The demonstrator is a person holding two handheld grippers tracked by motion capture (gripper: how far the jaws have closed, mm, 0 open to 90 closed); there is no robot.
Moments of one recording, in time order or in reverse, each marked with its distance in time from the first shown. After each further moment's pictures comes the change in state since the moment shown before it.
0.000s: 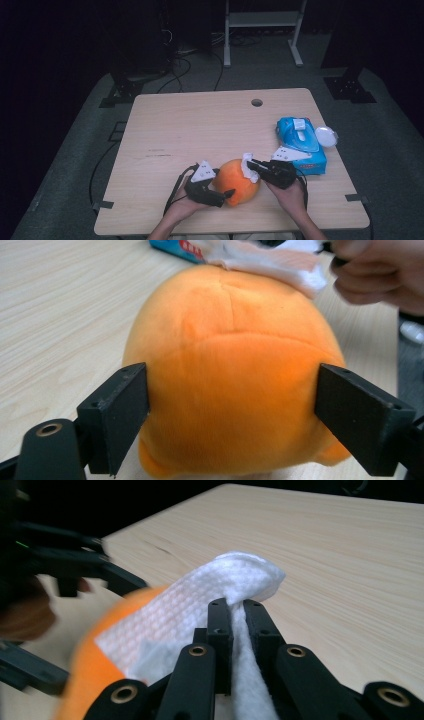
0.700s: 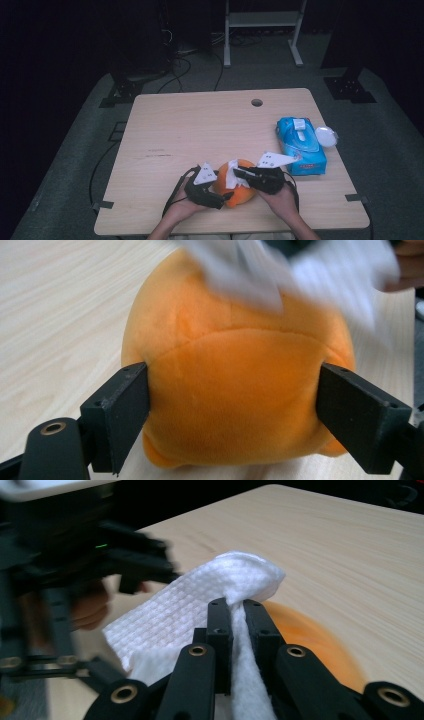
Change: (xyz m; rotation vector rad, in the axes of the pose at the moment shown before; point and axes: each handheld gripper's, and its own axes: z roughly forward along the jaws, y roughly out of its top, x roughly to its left) left arm 0.001 -0.004 -0.003 0.037 0.002 0.009; right arm 0.024 0.007 0.011 0.029 0.059 -0.094
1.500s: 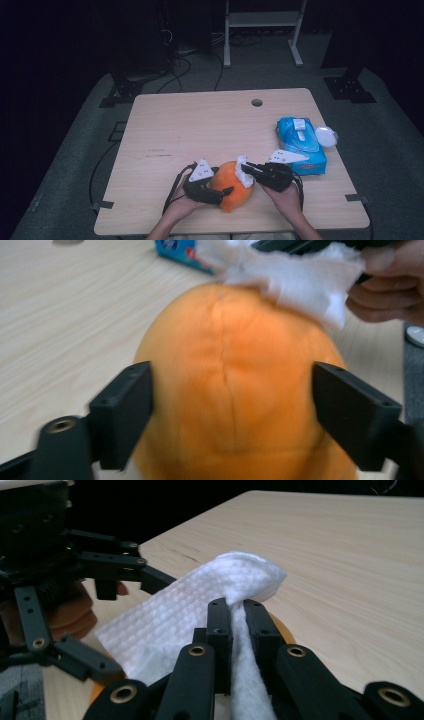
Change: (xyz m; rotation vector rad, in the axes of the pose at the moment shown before) left arm 0.008 0.003 -0.006 -0.057 0.010 -0.027; right arm -0.020 -0.014 -0.007 -0.048 0.005 0.142
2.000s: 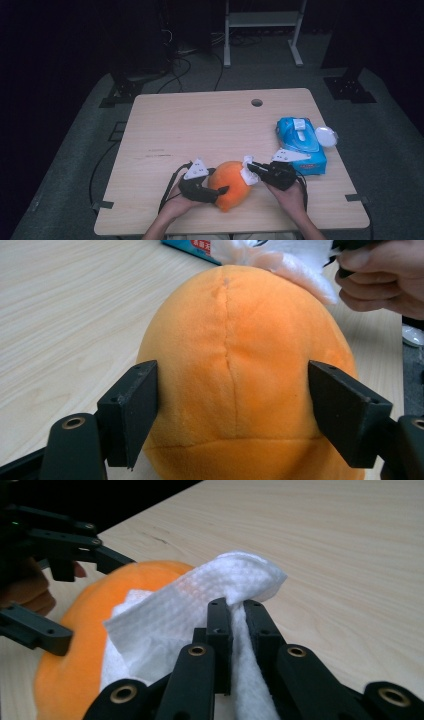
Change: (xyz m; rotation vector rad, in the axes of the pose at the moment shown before) left arm 0.008 -0.006 -0.003 0.011 -0.030 -0.014; right arm -0.015 -0.008 -0.001 0.053 -0.081 0.004
